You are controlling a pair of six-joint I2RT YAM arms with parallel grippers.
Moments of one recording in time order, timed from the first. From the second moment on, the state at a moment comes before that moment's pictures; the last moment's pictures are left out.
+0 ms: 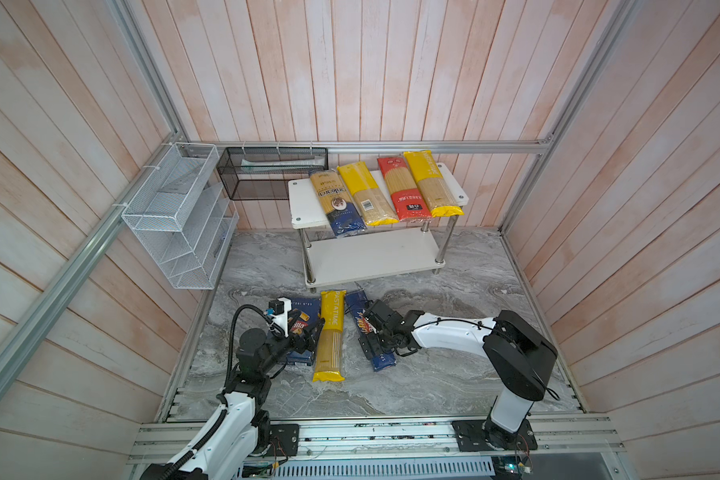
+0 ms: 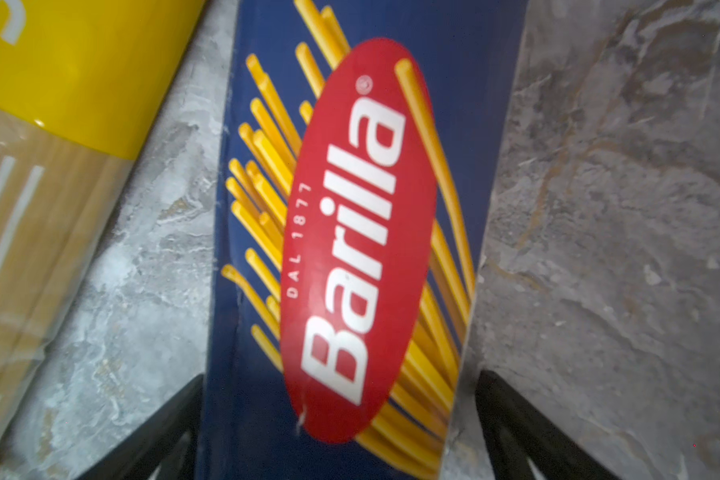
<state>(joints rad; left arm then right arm) -0.16 0.80 0.13 0.51 0.50 -0.29 0.95 1.78 1.03 -0.41 0.09 0.42</state>
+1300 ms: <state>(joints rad) -0.16 0.78 0.13 0.49 0.49 -0.29 0.99 1.72 1.02 -0.45 0.19 0.43</state>
